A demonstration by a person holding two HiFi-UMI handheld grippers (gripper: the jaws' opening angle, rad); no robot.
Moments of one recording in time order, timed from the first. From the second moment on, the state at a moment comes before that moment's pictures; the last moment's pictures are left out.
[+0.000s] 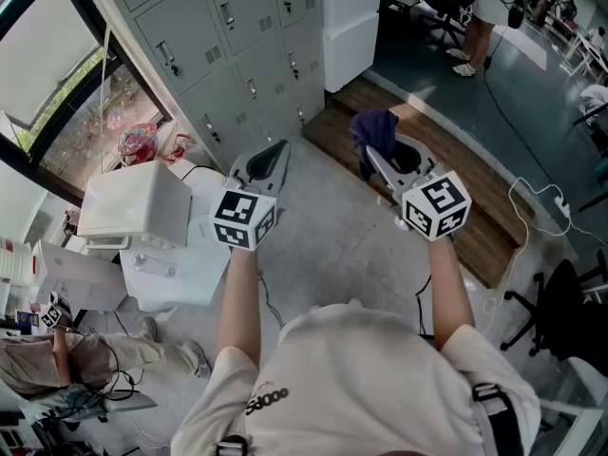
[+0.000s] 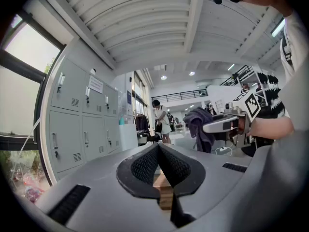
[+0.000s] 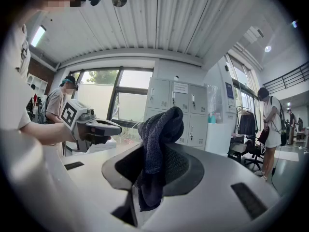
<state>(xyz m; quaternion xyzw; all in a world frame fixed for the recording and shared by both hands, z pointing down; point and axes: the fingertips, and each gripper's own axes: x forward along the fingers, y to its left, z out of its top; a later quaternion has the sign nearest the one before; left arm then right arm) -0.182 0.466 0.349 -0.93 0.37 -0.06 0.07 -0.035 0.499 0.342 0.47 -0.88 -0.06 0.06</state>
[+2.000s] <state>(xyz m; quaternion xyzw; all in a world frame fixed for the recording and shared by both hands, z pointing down) -0.073 0.061 0.357 -0.88 0.46 -0.09 0.05 0.111 0.071 0.334 0.43 -0.90 -0.01 0.02</state>
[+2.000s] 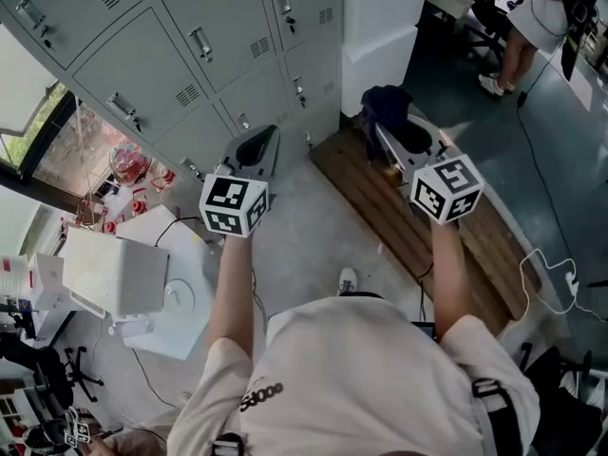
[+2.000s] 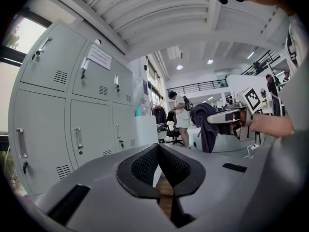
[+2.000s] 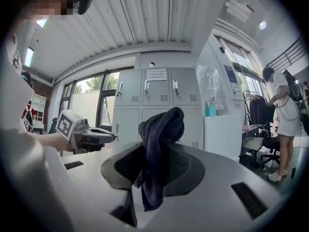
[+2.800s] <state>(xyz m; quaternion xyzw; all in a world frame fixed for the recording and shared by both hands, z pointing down) 0.009 -0.077 0.374 -0.88 0.46 -0.10 0.04 0.210 -0.070 0.357 0.46 -0.89 0.03 0.02</state>
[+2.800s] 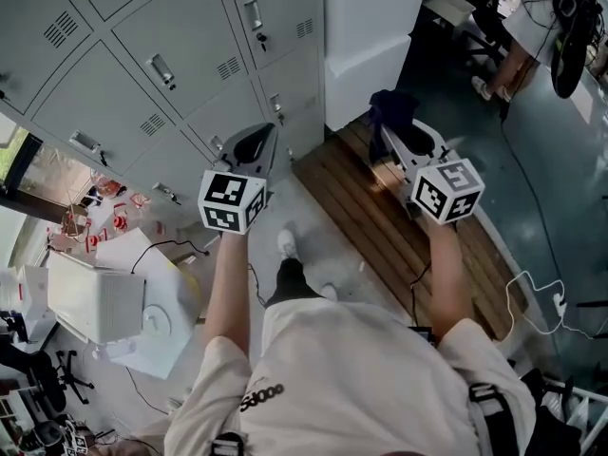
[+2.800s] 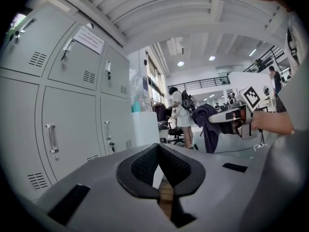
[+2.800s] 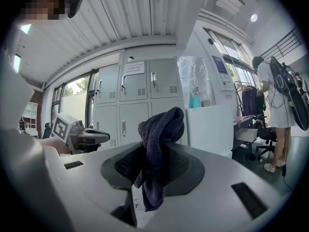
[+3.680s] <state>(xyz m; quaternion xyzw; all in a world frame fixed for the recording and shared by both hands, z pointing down) -0.042 -0.303 0.348 -0.90 0.42 -0.08 0.09 0.149 -0.314 0.313 0.49 -0.87 -0.03 0.02</state>
